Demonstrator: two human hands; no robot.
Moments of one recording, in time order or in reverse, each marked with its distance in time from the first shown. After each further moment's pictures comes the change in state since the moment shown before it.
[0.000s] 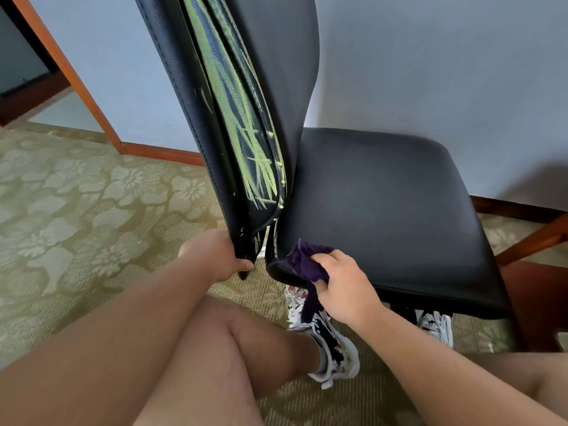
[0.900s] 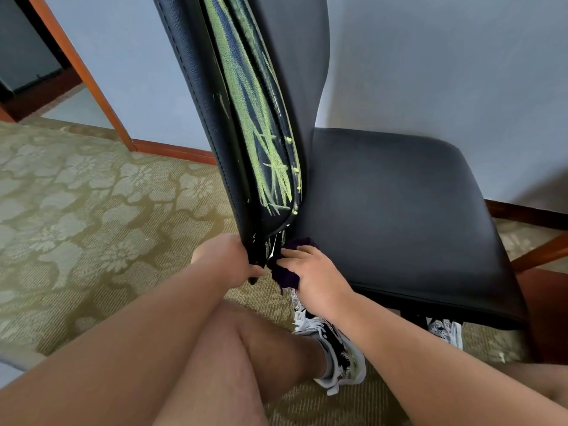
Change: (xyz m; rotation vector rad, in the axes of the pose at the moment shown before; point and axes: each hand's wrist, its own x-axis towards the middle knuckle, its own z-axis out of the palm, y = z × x) left_hand 0.000 0.009 0.005 0.027 0.007 -0.021; right_hand 0.041 -0.032 0.026 -0.153 -0.178 -0.313
